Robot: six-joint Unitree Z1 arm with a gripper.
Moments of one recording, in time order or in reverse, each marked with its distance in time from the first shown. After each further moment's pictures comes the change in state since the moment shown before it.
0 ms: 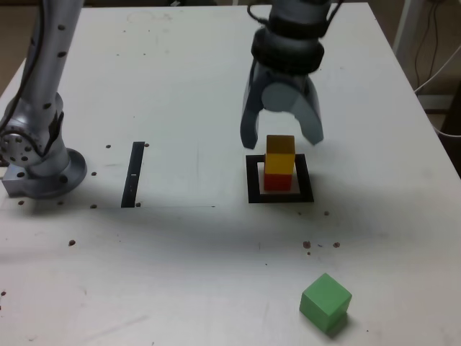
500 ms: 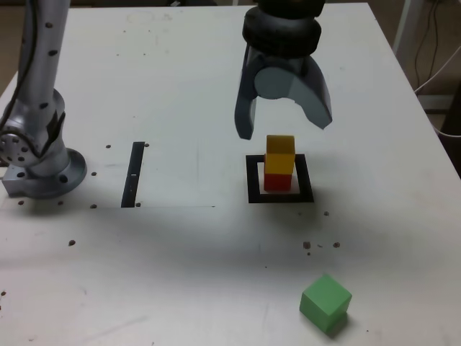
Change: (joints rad) arm -0.080 -0.063 -0.044 0.063 0.019 -0.058
